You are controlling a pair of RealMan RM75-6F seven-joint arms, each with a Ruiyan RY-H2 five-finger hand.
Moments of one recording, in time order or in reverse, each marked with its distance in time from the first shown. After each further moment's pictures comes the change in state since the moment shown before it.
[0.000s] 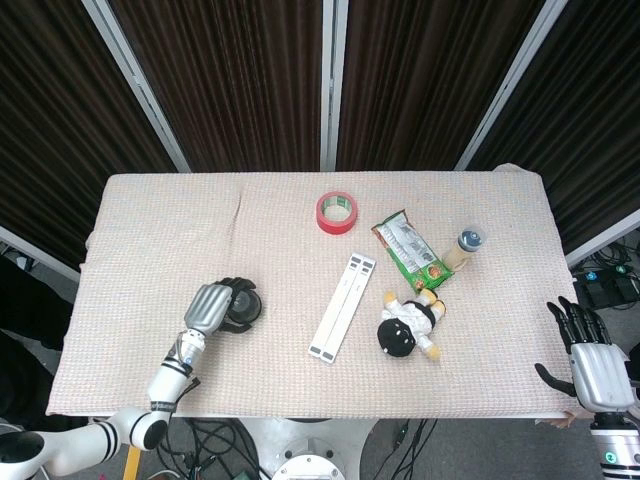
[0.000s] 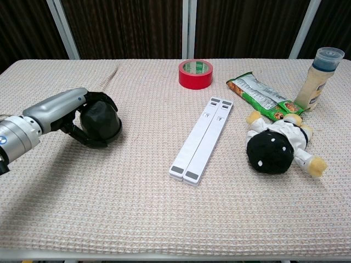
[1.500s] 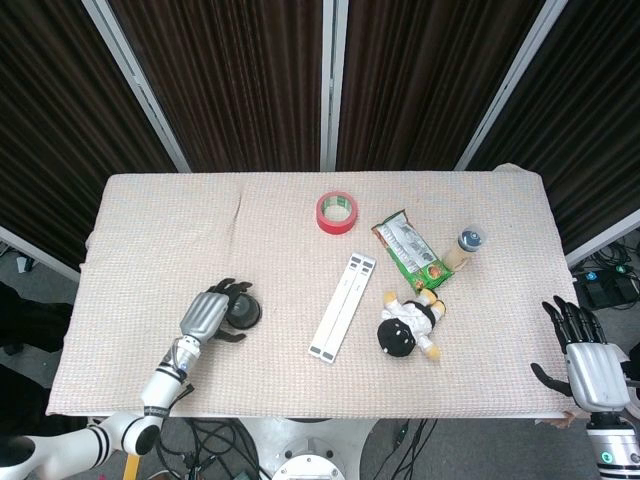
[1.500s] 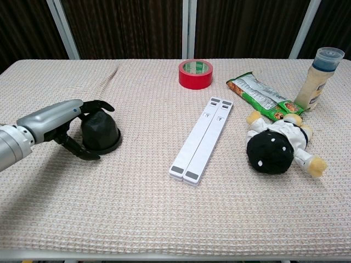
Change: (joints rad) left arm 0.026 0.016 0.031 -0.001 0.013 -0.038 -0.004; right arm 0.004 0.000 -0.002 -0.017 -0.012 0.006 -0.016
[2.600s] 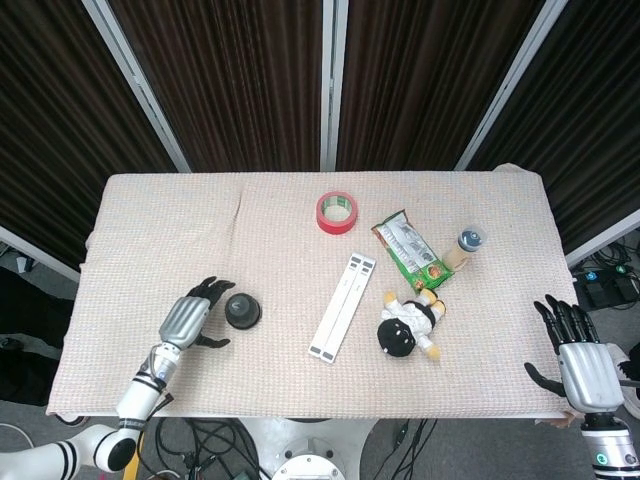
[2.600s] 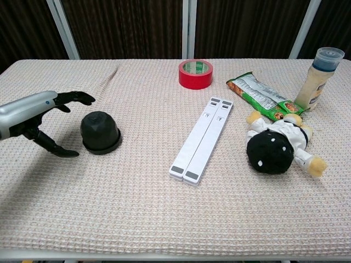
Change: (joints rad) left arm 0.075 0.159 -0.001 -0.219 -0.002 0.016 0.053; right arm 0.002 0.004 -0.004 -0.029 -0.034 0.018 -0.029
